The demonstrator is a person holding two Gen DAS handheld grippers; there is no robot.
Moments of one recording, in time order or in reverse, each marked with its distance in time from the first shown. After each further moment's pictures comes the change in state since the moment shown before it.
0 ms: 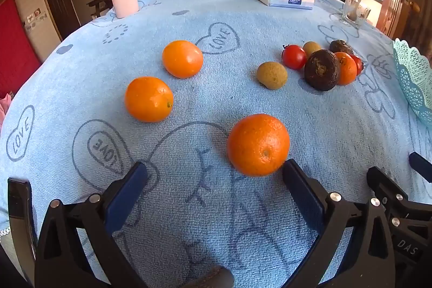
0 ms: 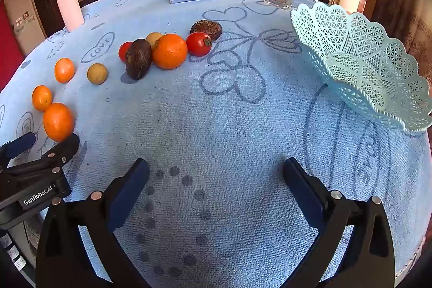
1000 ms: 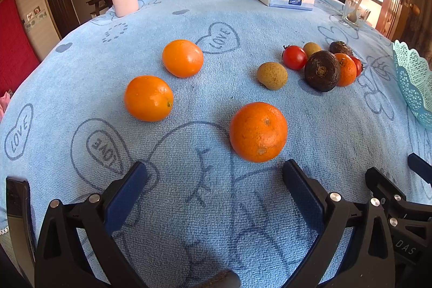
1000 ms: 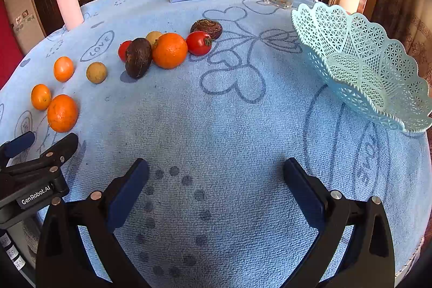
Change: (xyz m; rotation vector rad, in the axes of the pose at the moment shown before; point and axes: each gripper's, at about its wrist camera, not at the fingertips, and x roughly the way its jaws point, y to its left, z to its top) left arm -0.001 0.004 0.000 -0.011 -0.002 -0.015; right arm 0.001 0.001 0.002 -0.003 -0.001 -0.004
